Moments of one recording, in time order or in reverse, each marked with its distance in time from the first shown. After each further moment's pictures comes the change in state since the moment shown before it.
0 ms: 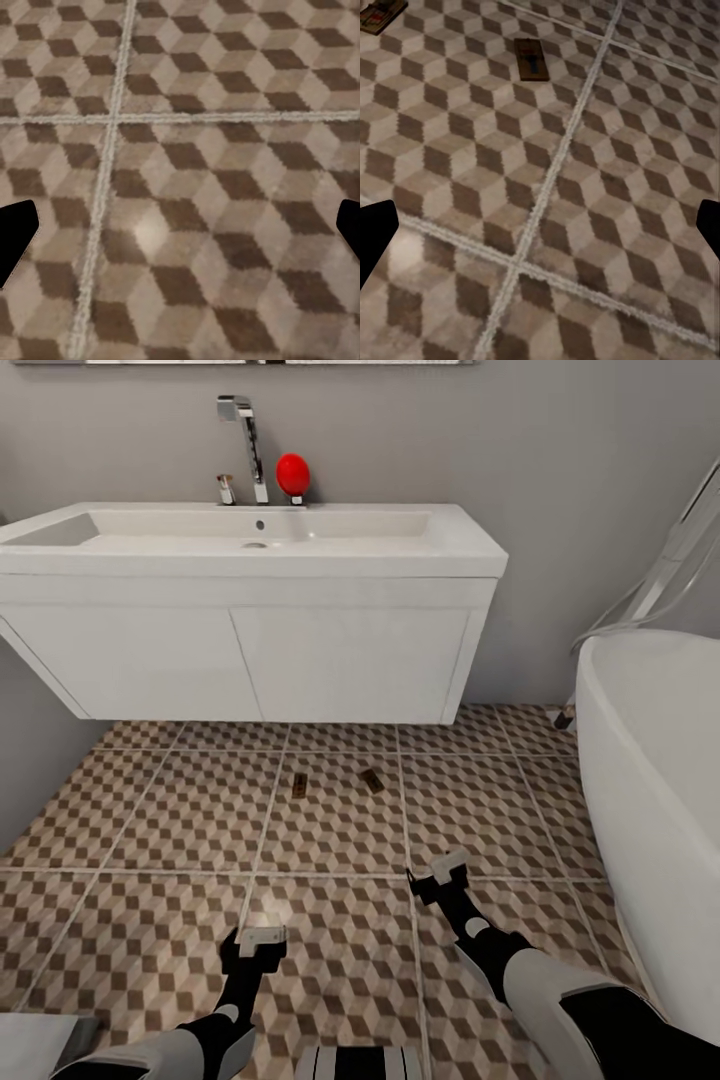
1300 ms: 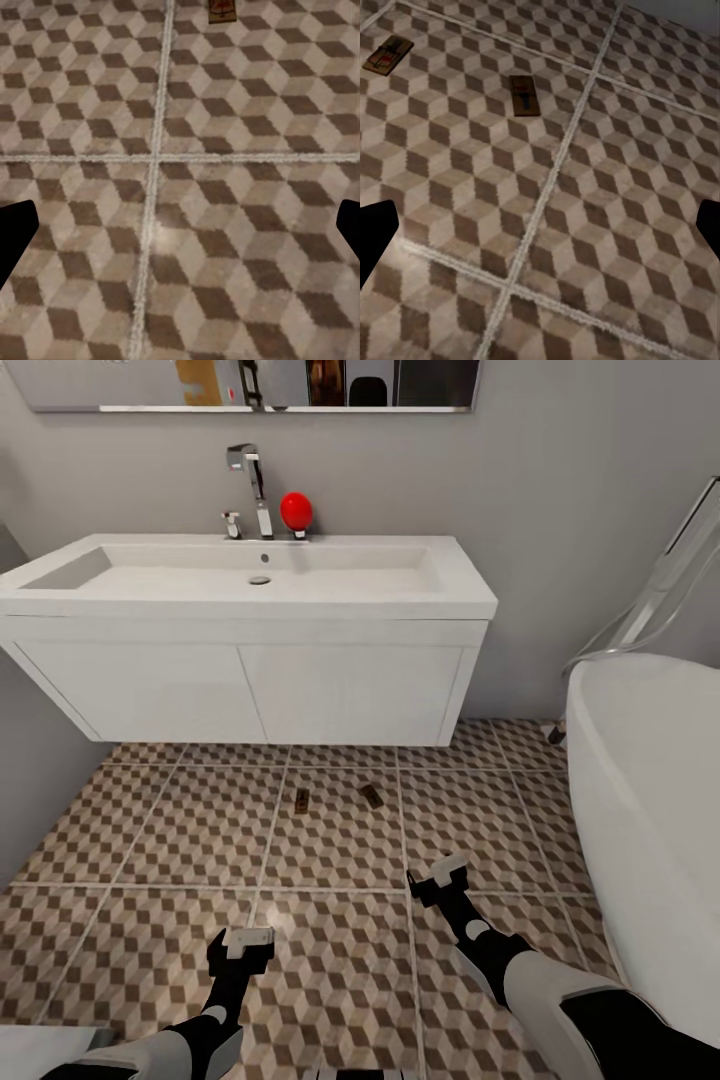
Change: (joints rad) left arm 0.004 0.034 0.000 0.000 0.003 0.002 0.003; right arm 0.006 0.000 0.000 0.000 0.000 0.000 0.000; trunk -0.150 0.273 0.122
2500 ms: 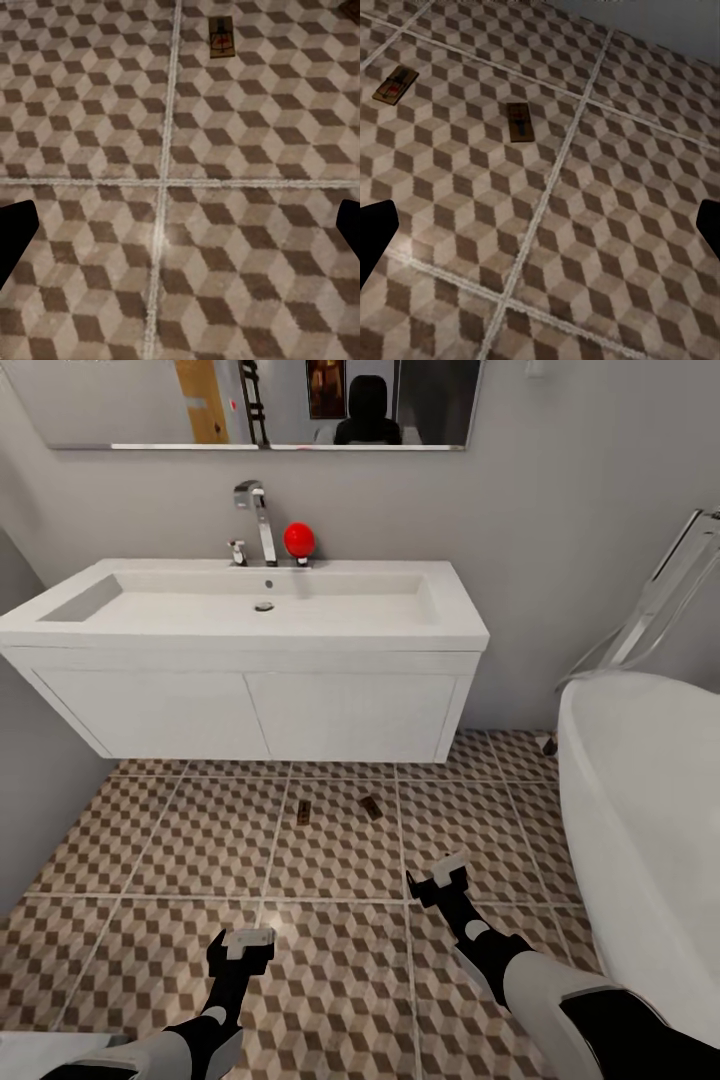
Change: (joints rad) left arm 0.002 0.000 0.000 0.000 0.000 0.000 0.000; right arm 0.000 0.001 0.000 0.001 0.000 0.003 0.000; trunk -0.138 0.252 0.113
